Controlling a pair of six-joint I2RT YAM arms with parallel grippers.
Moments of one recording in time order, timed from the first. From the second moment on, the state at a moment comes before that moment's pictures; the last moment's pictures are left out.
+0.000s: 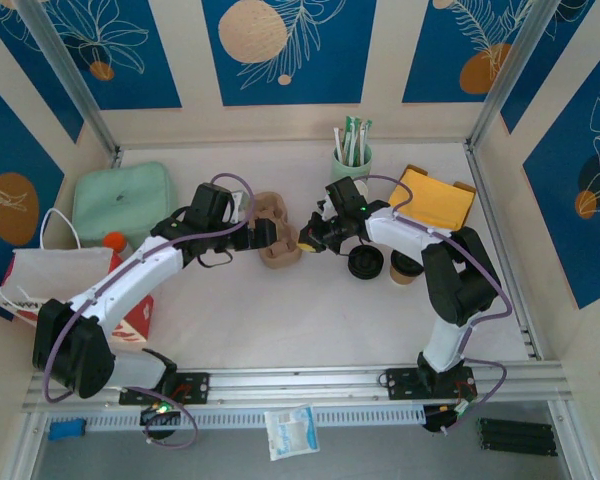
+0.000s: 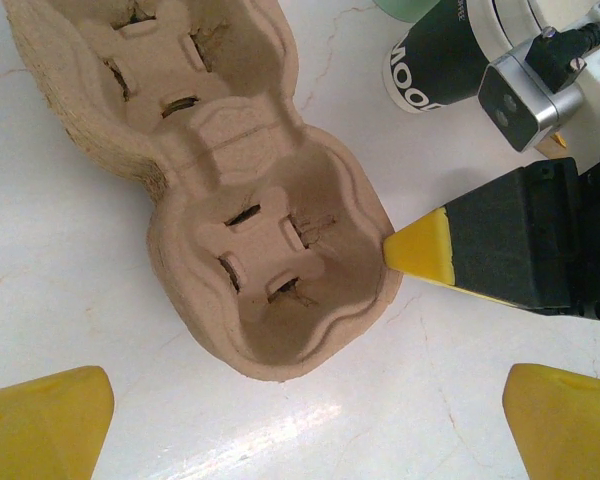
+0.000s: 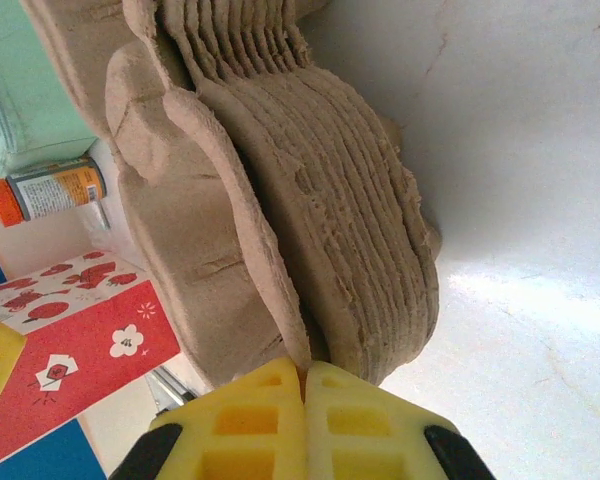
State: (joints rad) left arm -0.49 1.34 1.05 -0.55 0.26 -0.52; right arm 0.51 1.77 1.18 -0.40 -0.61 0.91
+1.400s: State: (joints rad) left arm -0.32 1.52 1.05 -0.27 0.40 -0.78; right arm 0.44 1.68 1.08 -0.09 -0.85 1.11
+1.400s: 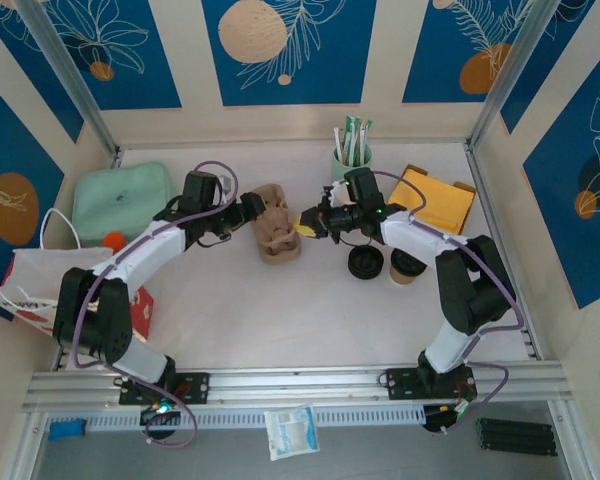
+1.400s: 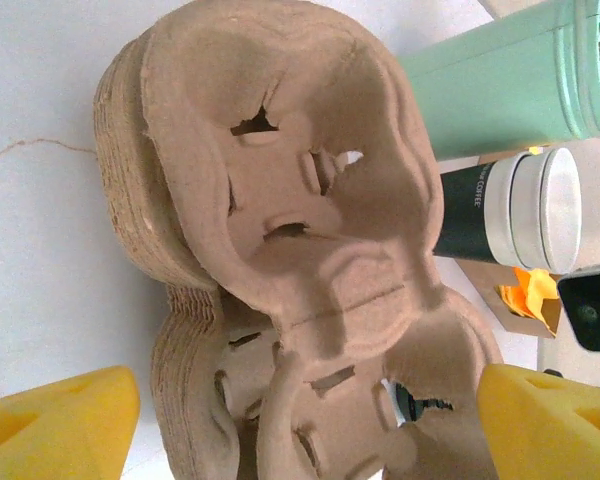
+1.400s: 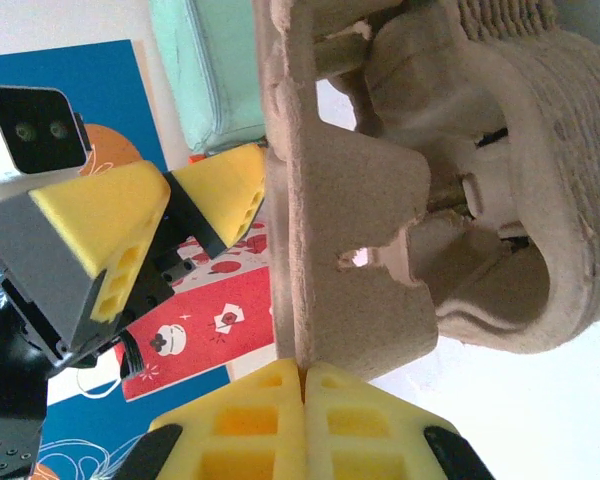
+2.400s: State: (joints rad) left arm -0.27 1.64 1.05 -0.15 0.42 -0.85; right arm 0.44 1.65 1.03 -0.06 -0.86 1.13
